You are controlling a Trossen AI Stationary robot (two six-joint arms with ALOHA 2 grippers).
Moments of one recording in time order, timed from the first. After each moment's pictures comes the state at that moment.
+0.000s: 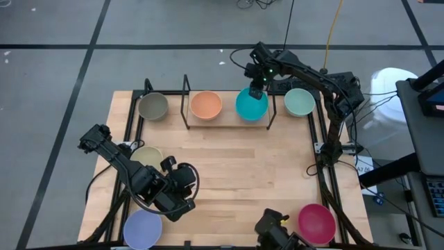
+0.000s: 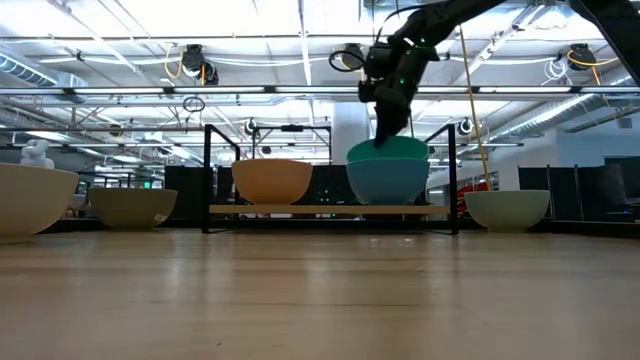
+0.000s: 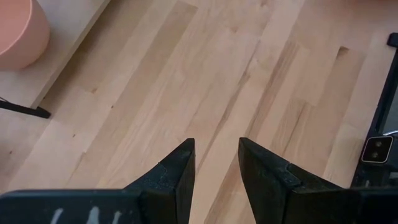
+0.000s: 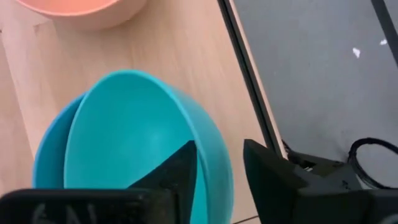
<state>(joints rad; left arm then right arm) -0.64 1.72 1.81 -1.37 -0.51 -1.02 -0.76 1.88 1.77 -1.02 -0.19 -0.42</state>
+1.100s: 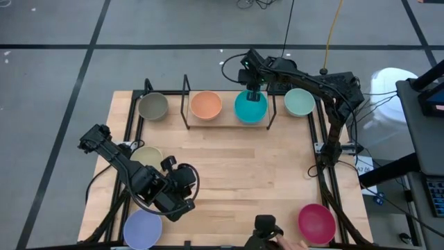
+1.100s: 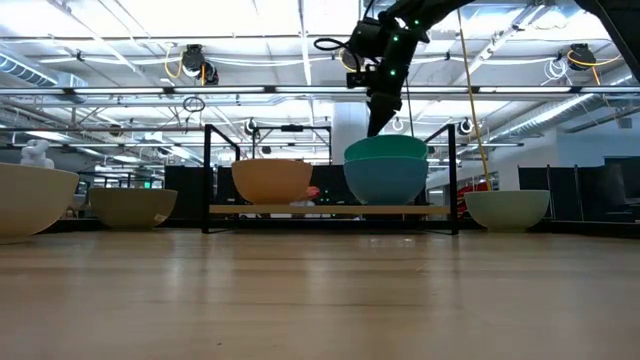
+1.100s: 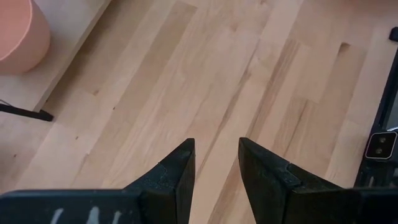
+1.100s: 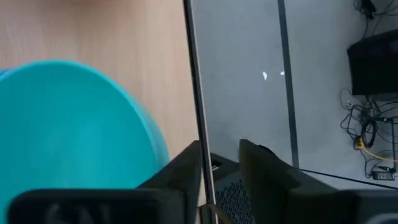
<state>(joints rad) -0.64 1.72 1.81 -1.37 -0.51 -1.00 -0.63 1.85 1.77 -0.95 0.18 -0.61</state>
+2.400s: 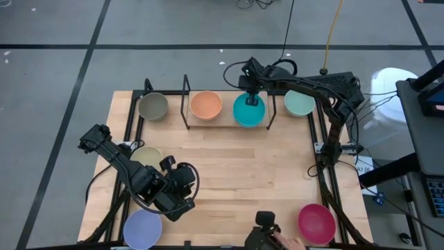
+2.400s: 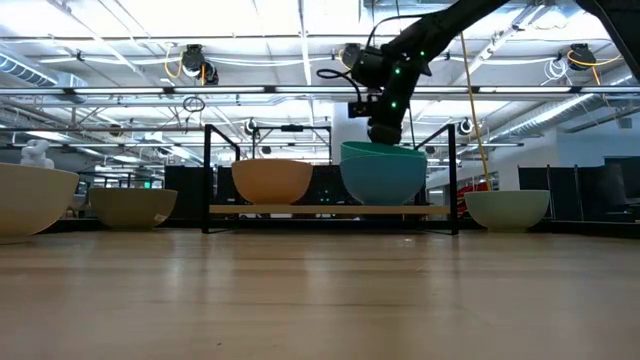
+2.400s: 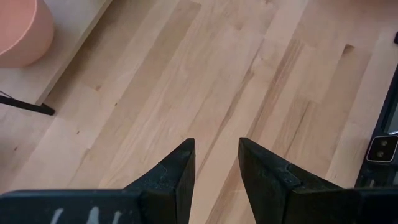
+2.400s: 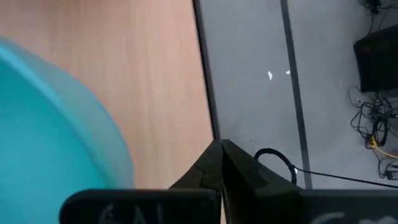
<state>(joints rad) -0.64 1.72 1.81 -1.39 -0.51 -1.03 -0.66 1.84 1.53 -0.68 0.16 -0.60</state>
